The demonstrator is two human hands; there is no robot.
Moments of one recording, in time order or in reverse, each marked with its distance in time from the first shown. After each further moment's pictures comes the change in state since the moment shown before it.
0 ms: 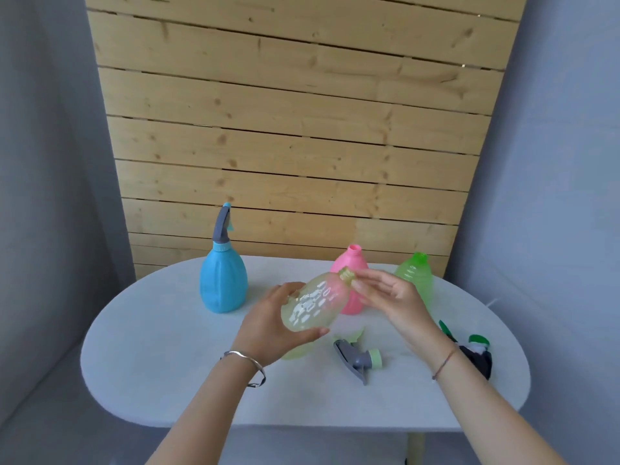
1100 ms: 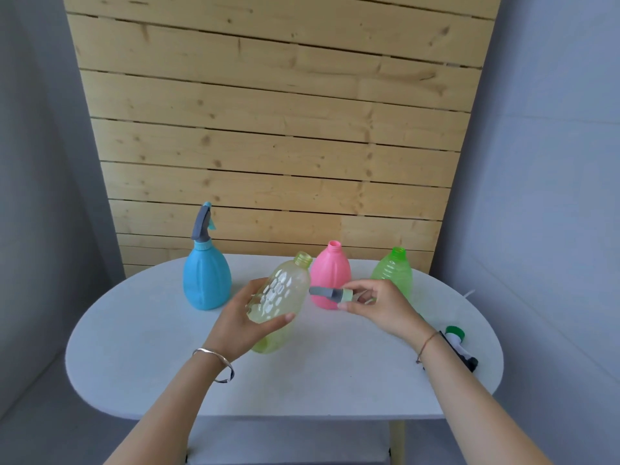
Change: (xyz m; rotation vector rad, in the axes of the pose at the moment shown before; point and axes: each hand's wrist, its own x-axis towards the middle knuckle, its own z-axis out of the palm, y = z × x) left_hand -0.006 -0.008 -0.001 -0.189 0.035 -0.114; right_hand 0.006 0.018 -0.032 -0.430 -0.098 -0.030
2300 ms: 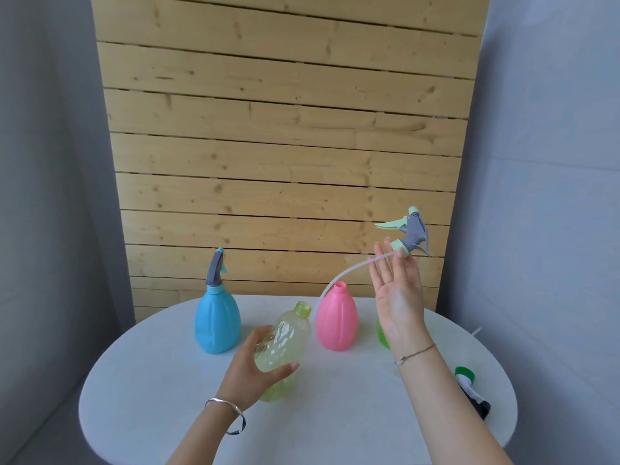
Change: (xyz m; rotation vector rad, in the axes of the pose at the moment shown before) left_hand 0.001 -0.012 0.003 -0.020 0.005 -0.082; right_hand 0.023 -0.085 -0.013 1.328 0.479 -0.227
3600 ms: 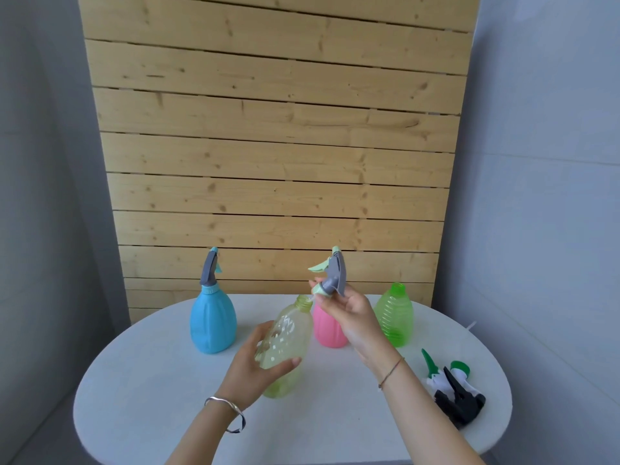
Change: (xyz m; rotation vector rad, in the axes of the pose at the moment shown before) left_hand -0.004 0.014 0.002 -0.070 -0.049 0.065; right_hand -0.027 0.045 -0.013 -0.596 -0.333 0.241
